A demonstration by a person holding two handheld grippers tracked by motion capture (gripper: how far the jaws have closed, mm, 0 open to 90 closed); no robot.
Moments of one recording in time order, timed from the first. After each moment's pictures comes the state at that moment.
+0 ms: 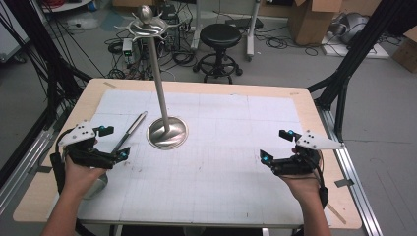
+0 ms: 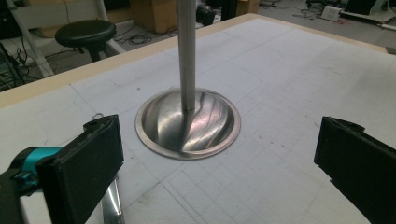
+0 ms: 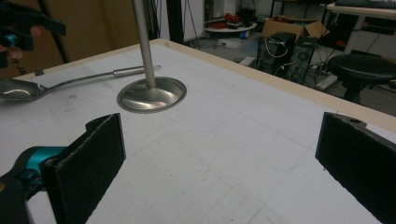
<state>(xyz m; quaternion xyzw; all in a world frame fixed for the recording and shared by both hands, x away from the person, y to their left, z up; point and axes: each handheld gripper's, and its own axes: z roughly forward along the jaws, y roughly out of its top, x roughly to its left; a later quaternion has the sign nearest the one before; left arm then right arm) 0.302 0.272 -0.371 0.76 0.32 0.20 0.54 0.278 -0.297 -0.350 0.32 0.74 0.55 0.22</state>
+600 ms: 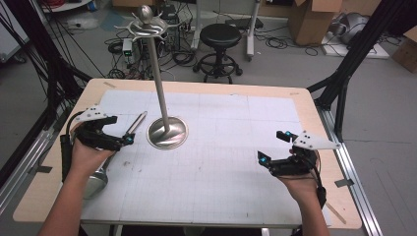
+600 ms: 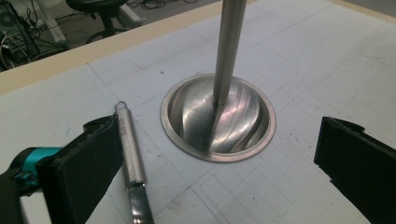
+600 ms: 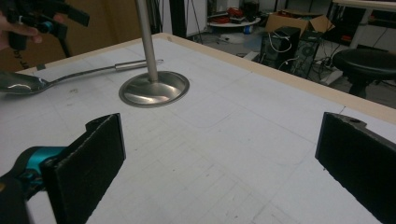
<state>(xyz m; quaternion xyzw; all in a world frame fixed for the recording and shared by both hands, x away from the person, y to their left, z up) 0.349 0.262 -0.359 0.78 0.36 0.19 0.47 0.280 -0.294 -0.356 0.32 0.74 0.55 0.21</state>
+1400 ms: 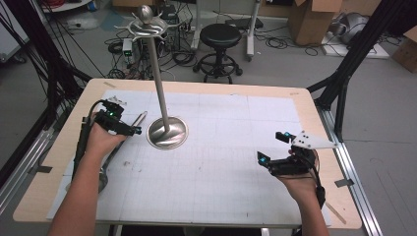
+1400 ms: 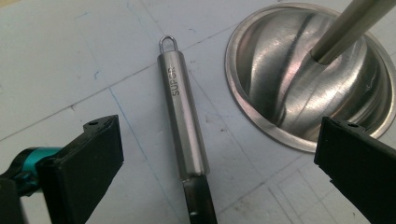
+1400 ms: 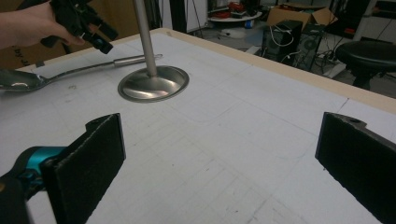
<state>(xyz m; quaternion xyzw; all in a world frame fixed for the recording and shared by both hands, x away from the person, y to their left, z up) 0.424 0.249 -0.390 0.82 0.45 0.15 0.31 0.284 -0.295 -0.362 0.33 0.75 0.54 0.20</state>
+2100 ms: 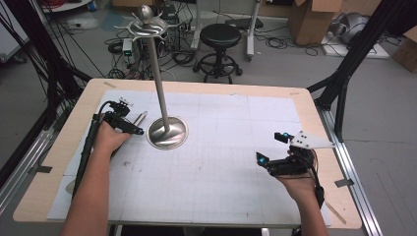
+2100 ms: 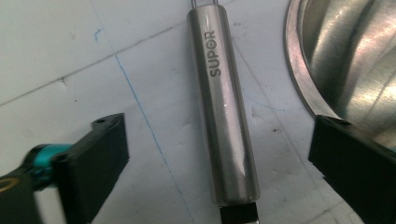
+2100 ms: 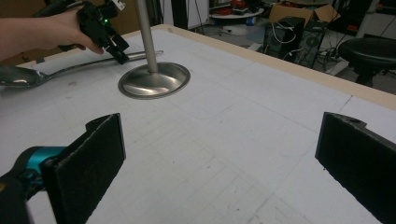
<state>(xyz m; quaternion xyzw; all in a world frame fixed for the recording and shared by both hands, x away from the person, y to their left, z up) 0.453 0.247 -0.424 0.83 0.50 0.12 0.23 0.286 -0.293 -0.364 0.32 0.75 0.54 0.20</state>
